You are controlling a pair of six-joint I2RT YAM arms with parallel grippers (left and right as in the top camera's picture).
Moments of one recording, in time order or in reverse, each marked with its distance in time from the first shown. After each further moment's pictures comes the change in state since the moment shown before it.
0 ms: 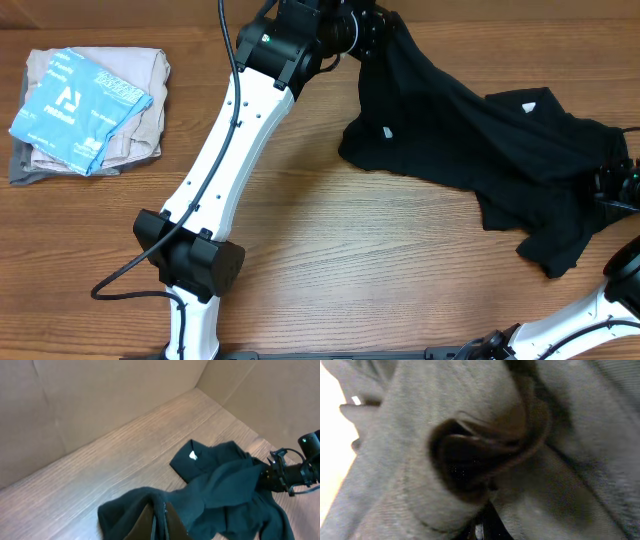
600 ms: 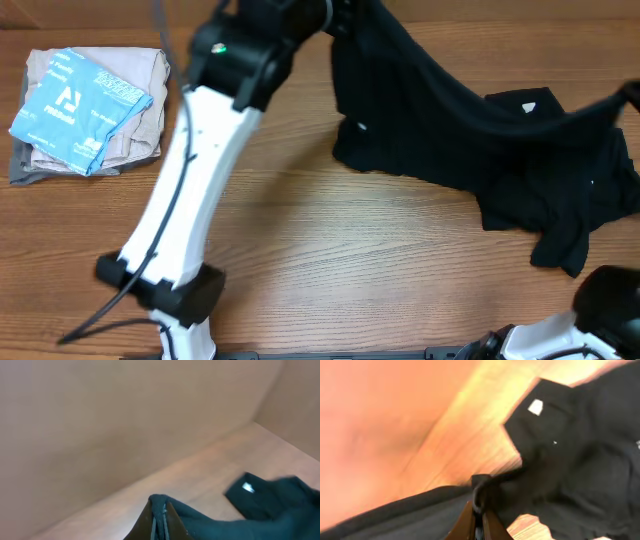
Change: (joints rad) left arm 0.021 -0.160 0.082 -0.080 -0.342 0.072; right arm 0.184 -0.249 0.716 -0.574 -0.036 -0.175
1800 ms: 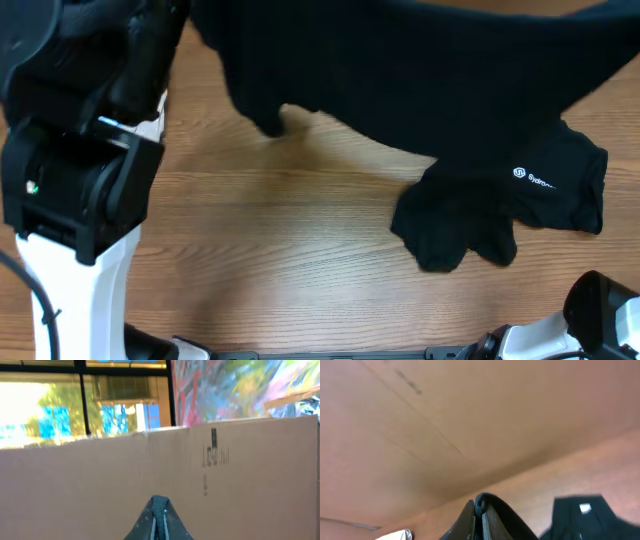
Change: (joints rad) left arm 0.054 -0.338 0.030 0.357 -0.136 0.102; right arm 0.090 -0.031 0.648 0.011 -0.028 0.063
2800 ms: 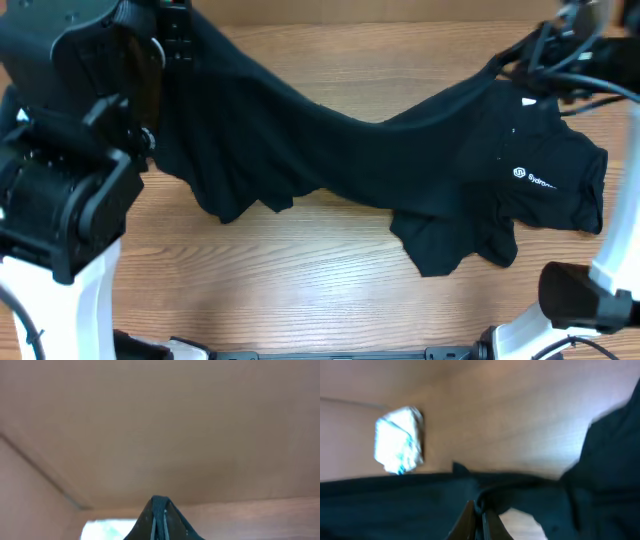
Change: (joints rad) left arm 0.065 -0.027 0.000 -0.641 -0.415 -0.048; right arm 0.422 0.061 -0.456 -0.209 0.046 -0.097
